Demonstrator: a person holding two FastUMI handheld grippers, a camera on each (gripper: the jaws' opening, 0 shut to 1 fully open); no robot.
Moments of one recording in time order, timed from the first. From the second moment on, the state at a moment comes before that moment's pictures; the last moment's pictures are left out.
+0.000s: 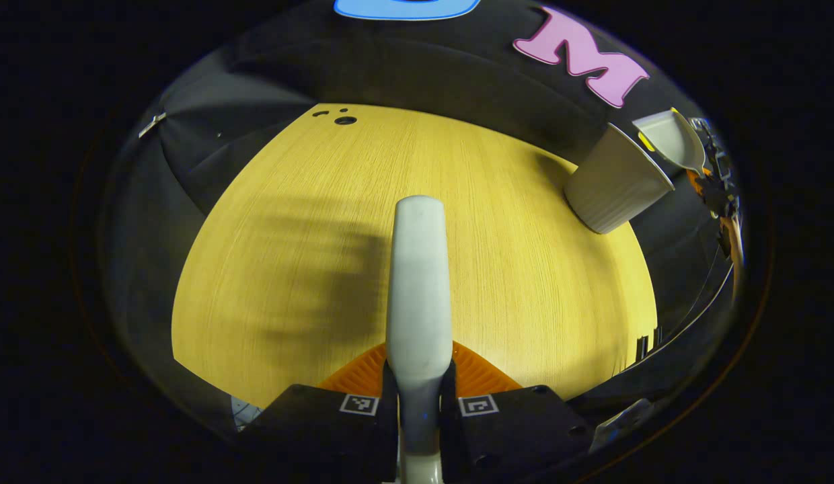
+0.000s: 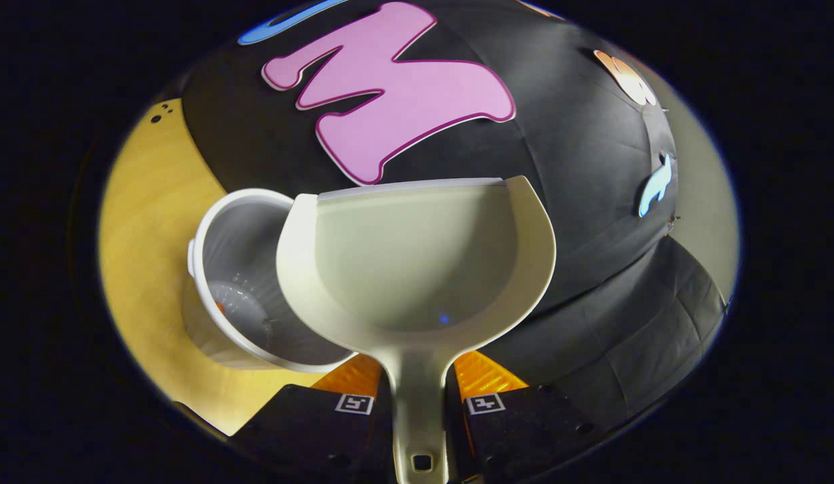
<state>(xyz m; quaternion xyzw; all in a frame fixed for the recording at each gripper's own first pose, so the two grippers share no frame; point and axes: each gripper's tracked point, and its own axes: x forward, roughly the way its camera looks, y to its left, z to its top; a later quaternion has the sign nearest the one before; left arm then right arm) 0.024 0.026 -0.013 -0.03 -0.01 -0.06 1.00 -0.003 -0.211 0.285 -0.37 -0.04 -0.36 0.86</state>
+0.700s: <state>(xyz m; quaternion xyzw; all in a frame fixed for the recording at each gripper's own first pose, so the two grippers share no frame) -0.002 0.035 -0.019 0.02 -0.09 -0.04 1.00 -0.068 0.012 0.189 -0.22 -0.07 -0.17 0.96</state>
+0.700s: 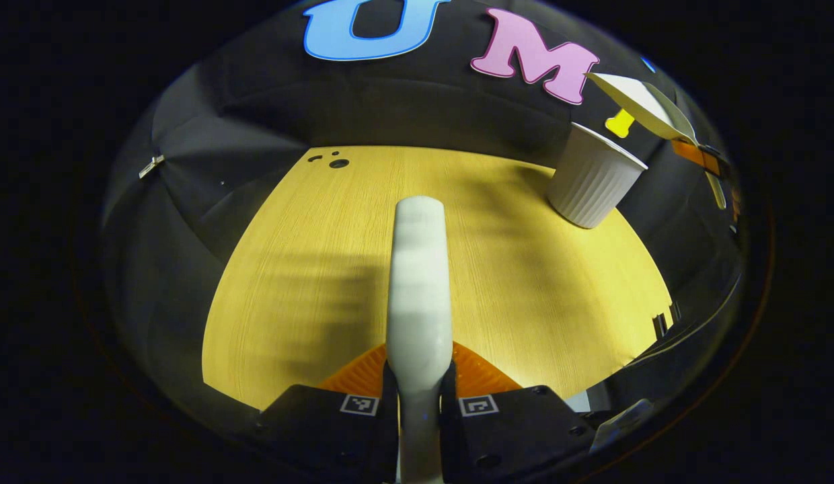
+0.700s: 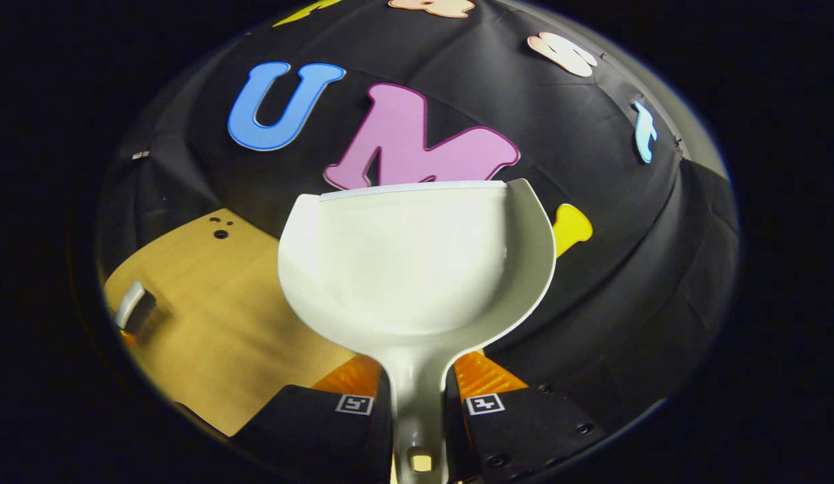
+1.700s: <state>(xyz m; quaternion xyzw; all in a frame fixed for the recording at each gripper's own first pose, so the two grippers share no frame) 0.095 0.020 -0.024 0.08 -0.03 -0.02 1.00 0.015 0.057 -0.126 -0.08 0.21 -0.05 0.97</state>
